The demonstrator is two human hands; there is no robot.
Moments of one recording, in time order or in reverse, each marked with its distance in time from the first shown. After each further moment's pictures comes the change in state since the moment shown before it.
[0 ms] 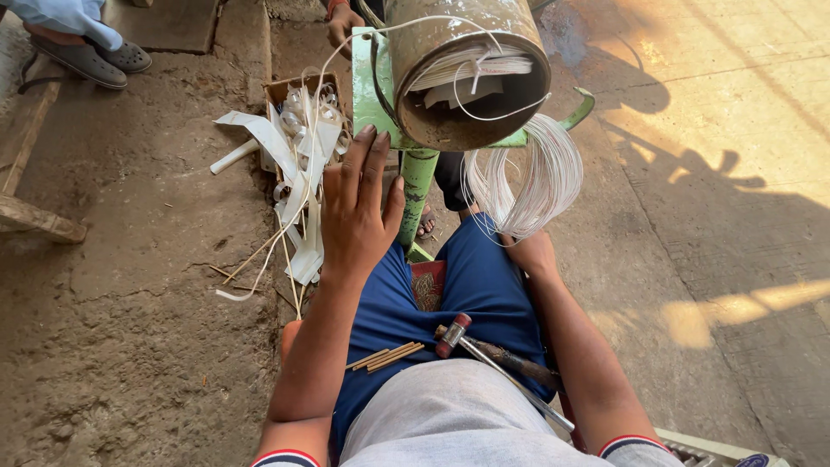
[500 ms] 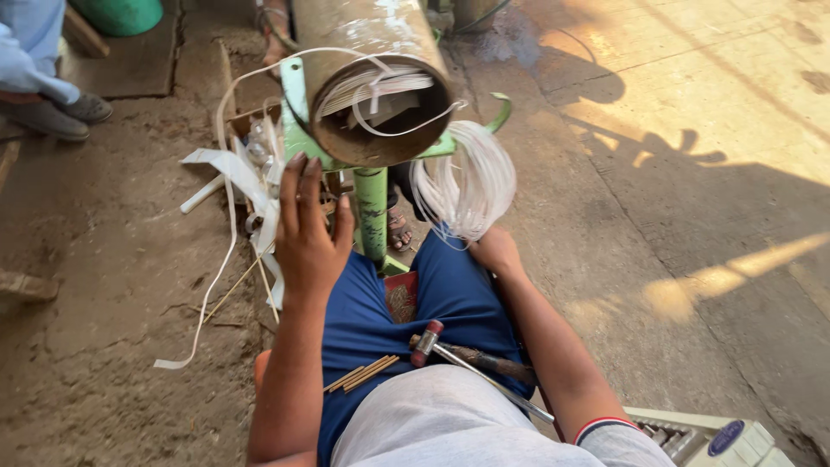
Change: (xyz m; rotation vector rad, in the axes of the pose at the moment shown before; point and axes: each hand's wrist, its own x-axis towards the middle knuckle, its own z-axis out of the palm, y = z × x) left_hand 0.000 0.008 0.014 -0.065 0.091 0.012; right_hand 0.001 0.004 -0.007 0.081 0.037 -0.054
